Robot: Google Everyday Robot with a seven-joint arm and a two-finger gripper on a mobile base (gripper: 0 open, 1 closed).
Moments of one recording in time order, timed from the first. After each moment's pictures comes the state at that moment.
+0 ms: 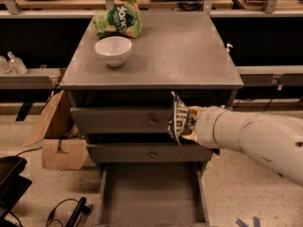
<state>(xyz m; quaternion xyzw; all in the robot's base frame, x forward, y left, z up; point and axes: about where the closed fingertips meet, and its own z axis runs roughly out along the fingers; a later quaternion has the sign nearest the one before) 0.515 -0.109 0.784 -0.59 0.67 -0.07 0.44</state>
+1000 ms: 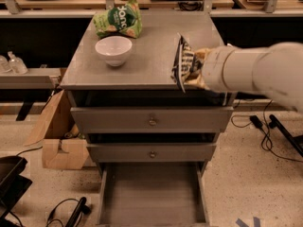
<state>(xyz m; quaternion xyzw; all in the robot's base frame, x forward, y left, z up) 0.583 -0.118 0.921 -0.57 0.64 -0.13 0.50</state>
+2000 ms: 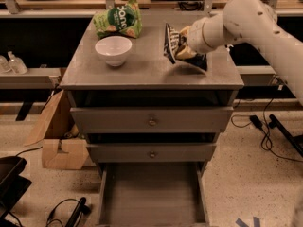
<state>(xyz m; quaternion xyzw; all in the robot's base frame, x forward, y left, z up) 0.764 -0.111 0.884 -0.65 0.61 -0.06 0.45</state>
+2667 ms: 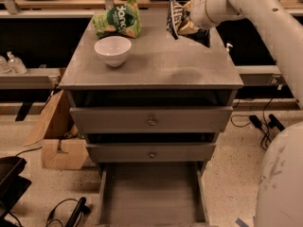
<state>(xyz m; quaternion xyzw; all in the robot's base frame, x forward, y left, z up) 0.817 -0.118 0.948 -0.63 0.60 -0.10 0.48</state>
